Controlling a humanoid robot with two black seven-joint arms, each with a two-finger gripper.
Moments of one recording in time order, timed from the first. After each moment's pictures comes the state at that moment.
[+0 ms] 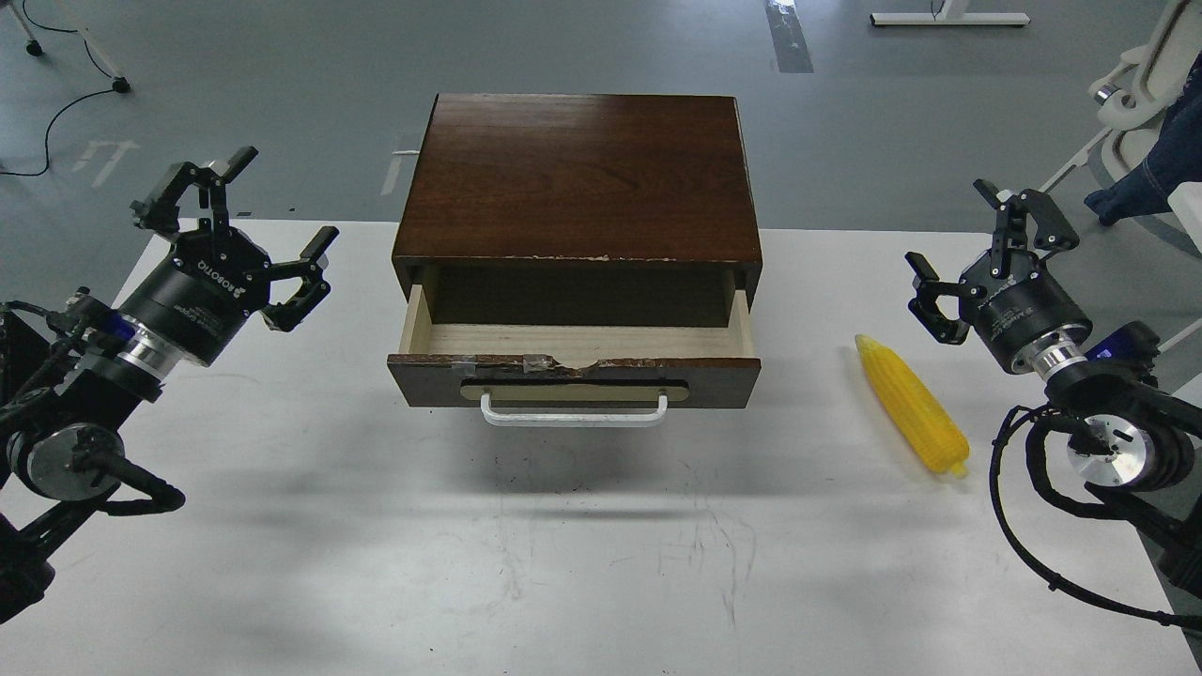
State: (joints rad) left arm -0.42 0.67 -0.80 -1.16 0.10 -0.49 -0.46; right arm 0.59 -0.65 0.48 1.05 0.09 0.21 0.49
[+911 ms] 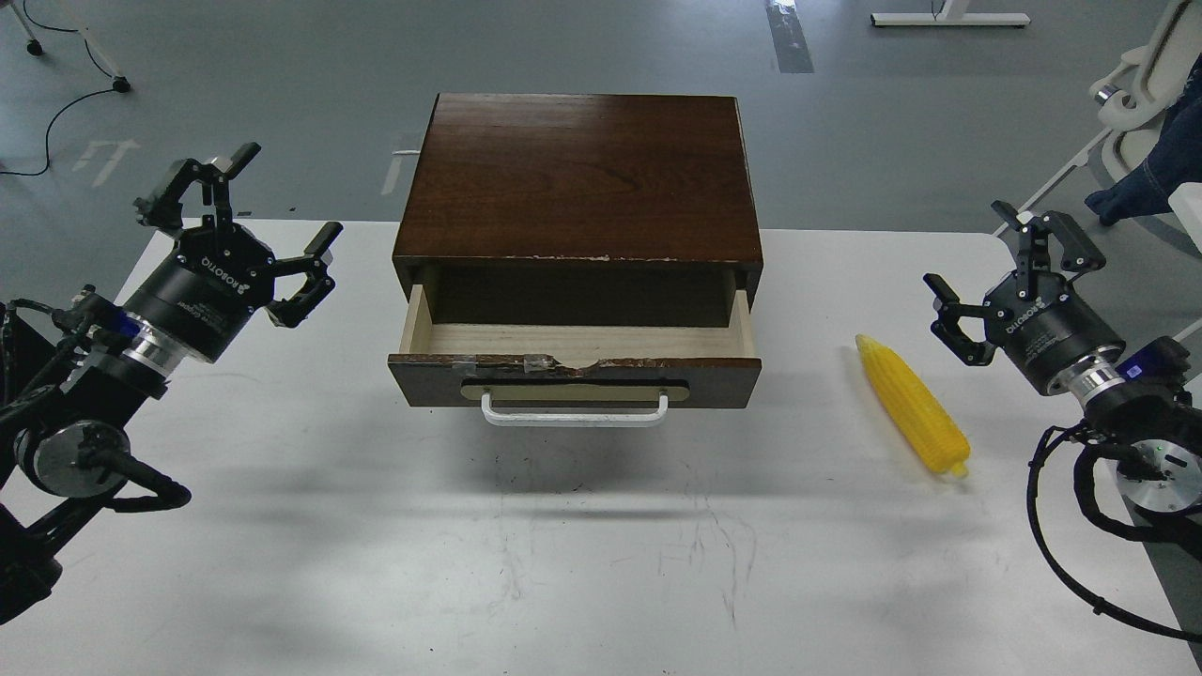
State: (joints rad) left arm -0.43 0.67 -0.81 -1.16 0.10 -0.49 -0.46; right arm 0.58 -0.77 0.47 1.01 -0.08 0.38 0.49
